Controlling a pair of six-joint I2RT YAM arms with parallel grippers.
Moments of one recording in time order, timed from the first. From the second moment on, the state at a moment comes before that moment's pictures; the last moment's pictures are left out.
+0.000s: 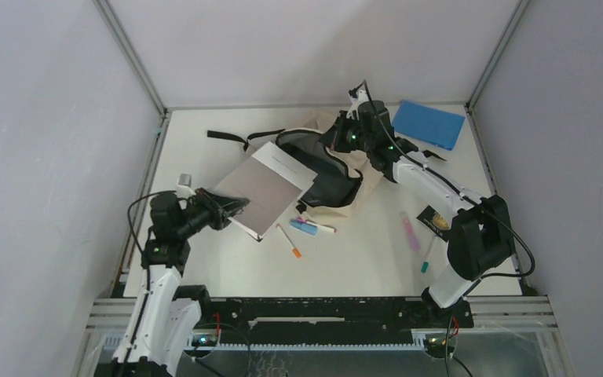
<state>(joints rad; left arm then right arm) 0.08 0.64 0.48 -0.21 0.71 -1.16 0.47 1.63 1.33 -0.12 -0.25 0.56</state>
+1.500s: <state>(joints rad) -0.26 1.99 0.92 0.79 0.61 -1.48 0.54 1.68 1.37 -0.02 -0.55 0.60</state>
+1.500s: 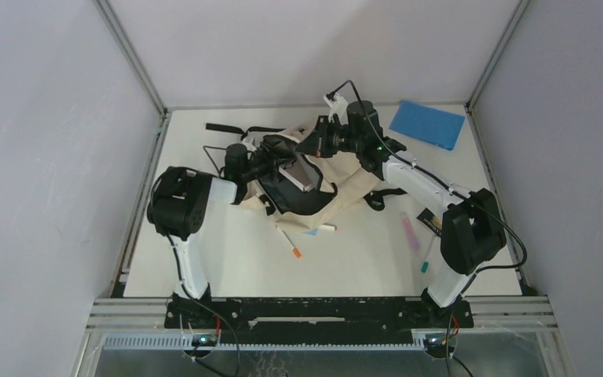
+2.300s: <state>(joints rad) -0.26 1.76 0.93 0.24 0.64 -1.16 0.47 1.72 1.37 -0.01 -0.51 0.68</state>
